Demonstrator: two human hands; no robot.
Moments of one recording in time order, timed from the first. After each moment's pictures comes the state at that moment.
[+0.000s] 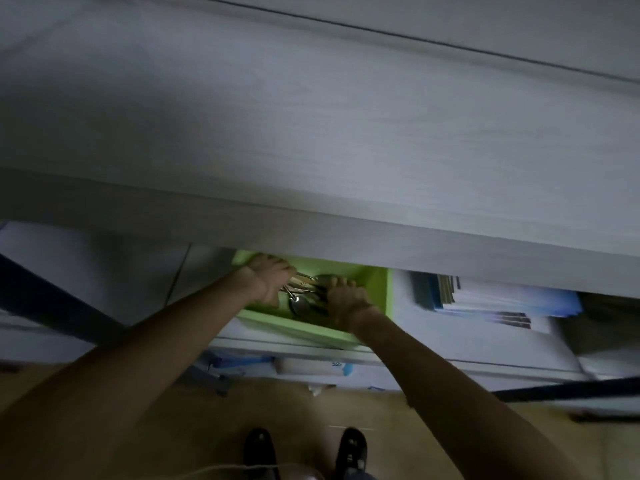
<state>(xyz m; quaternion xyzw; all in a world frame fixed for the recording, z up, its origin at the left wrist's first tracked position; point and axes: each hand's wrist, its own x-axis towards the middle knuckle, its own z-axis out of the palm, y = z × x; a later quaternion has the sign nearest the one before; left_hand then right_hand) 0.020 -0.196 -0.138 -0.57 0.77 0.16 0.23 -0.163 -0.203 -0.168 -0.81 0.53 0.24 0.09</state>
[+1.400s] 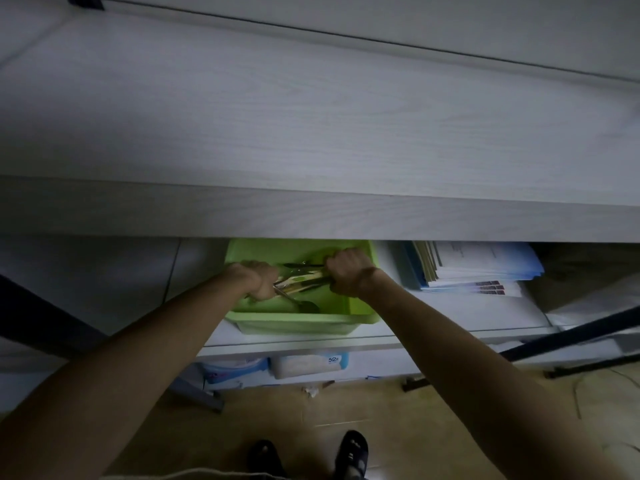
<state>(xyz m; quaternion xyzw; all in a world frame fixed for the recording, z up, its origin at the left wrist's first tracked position) 0.031 -0.210 -0.147 -0.57 0.75 0.20 0.27 -0.176 -0.223 -0.122 -0.86 0.46 0.21 -0.02</state>
